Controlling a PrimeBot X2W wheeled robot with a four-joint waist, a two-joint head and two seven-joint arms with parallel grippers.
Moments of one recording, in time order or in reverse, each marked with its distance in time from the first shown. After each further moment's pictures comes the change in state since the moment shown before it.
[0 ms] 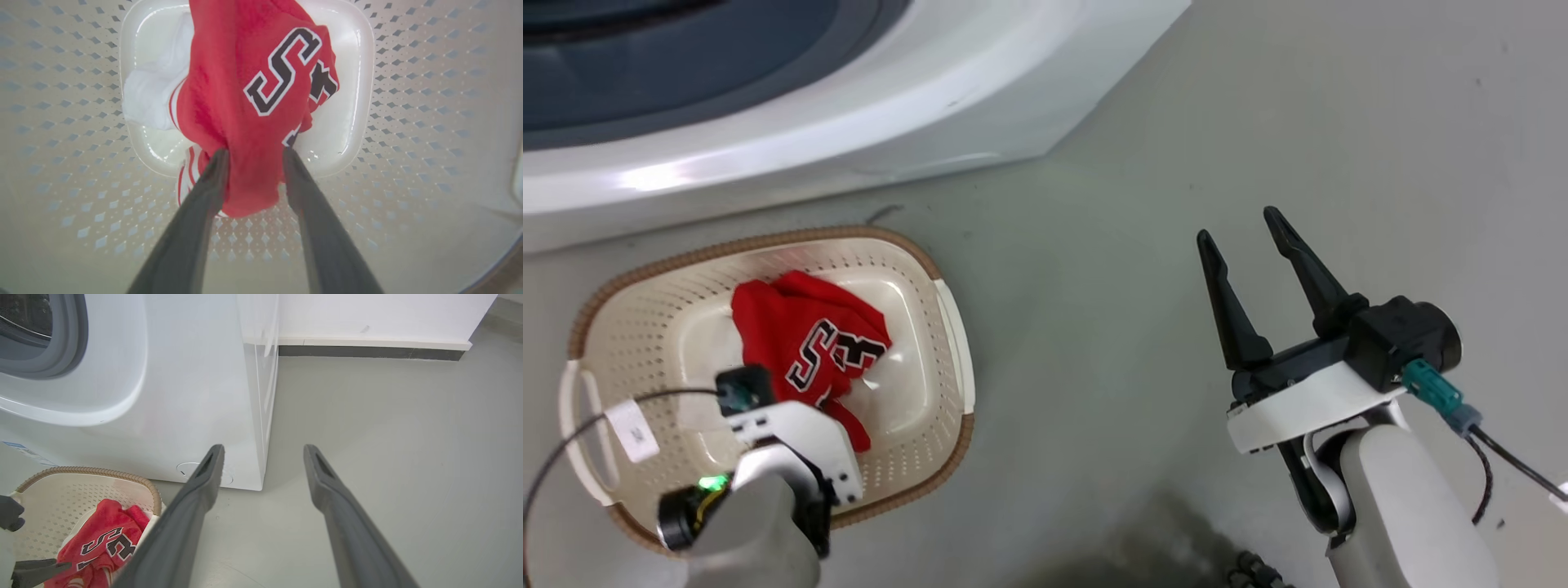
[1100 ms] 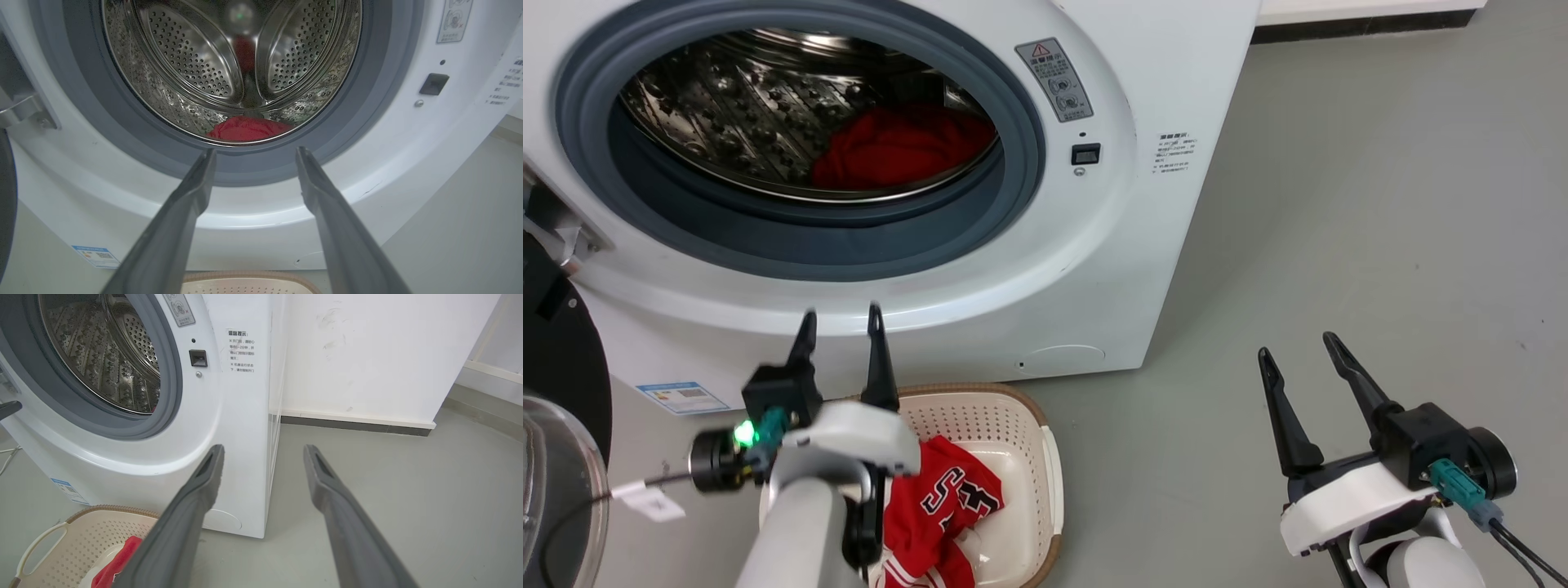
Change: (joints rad) left arm 0.380 -0.096 0.023 -0.849 0.170 -0.016 -0.166; right arm 0.261 0.001 -0.136 -0.082 -0.122 0.000 0.083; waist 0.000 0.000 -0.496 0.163
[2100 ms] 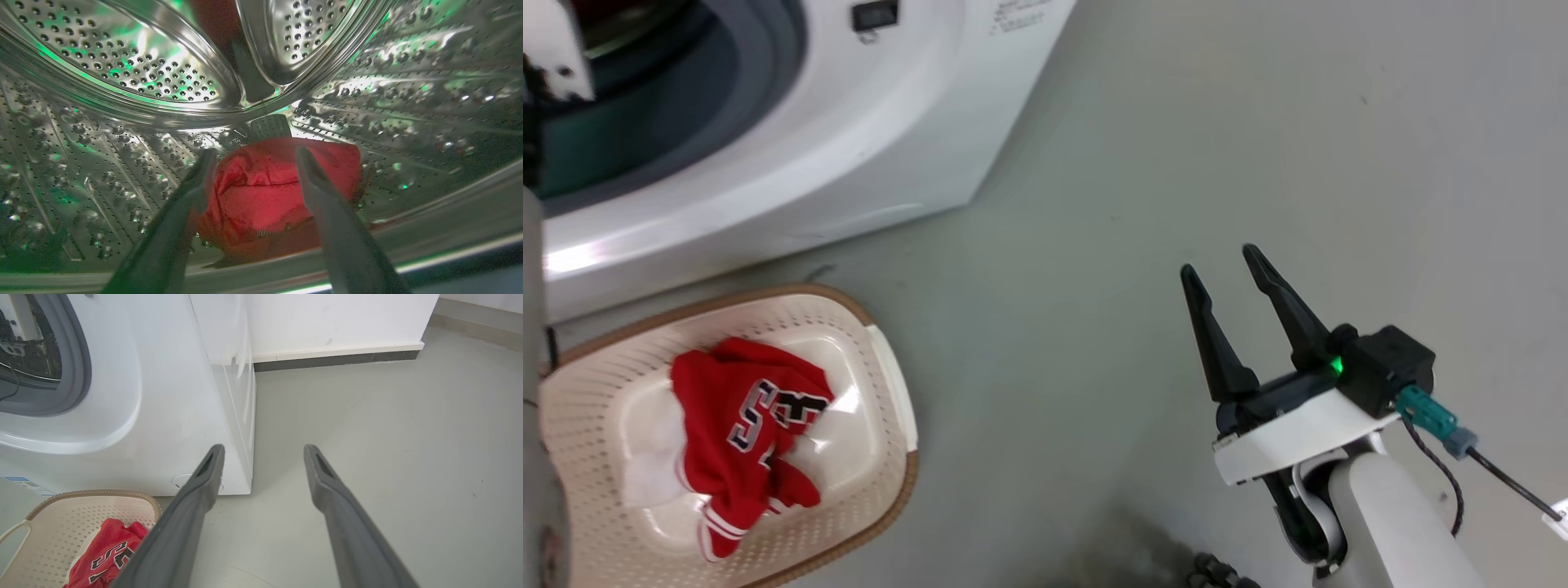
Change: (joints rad) left arm -0.873 0.386 0.001 0.472 0.154 -0.047 0.262; right arm -0.193 -0.002 0.168 0.067 0.211 0.000 -0.081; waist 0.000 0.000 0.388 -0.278
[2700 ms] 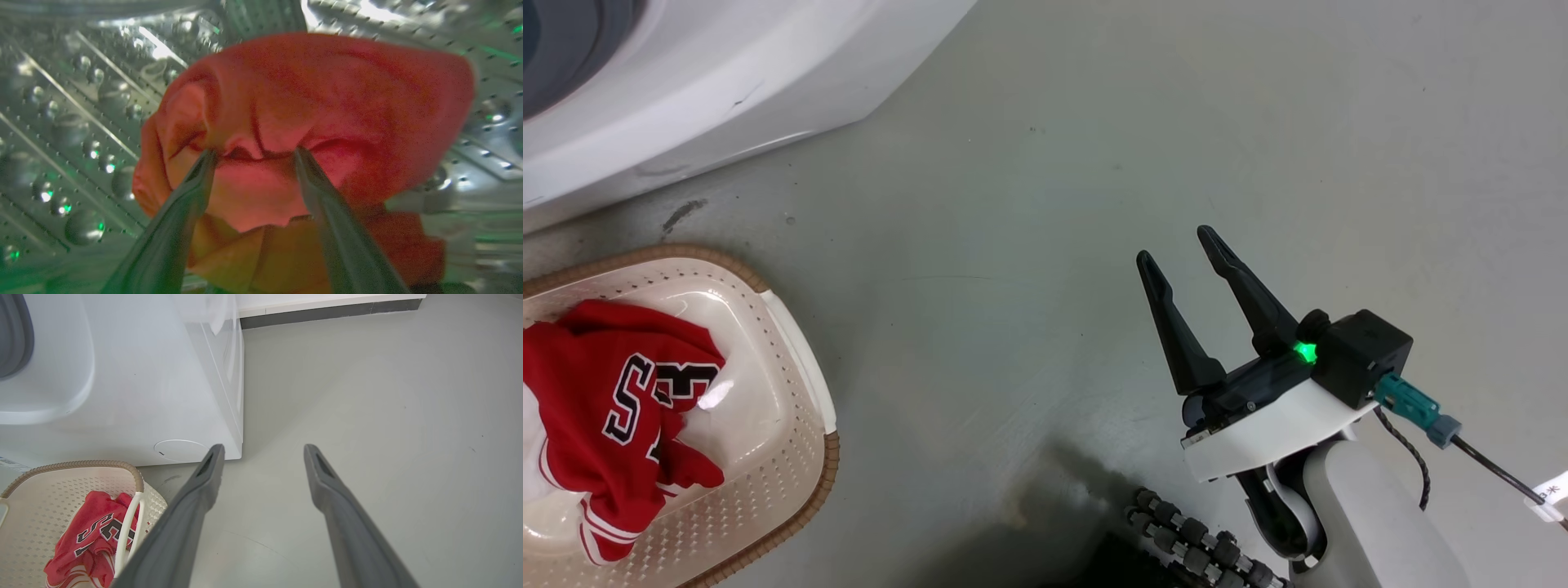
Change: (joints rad) left arm -0.328 0.154 -0.066 0.073 0.063 -0.048 0.525; right arm -0.057 0.001 0.102 -0.031 0.098 0.000 -0.002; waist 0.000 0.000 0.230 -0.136
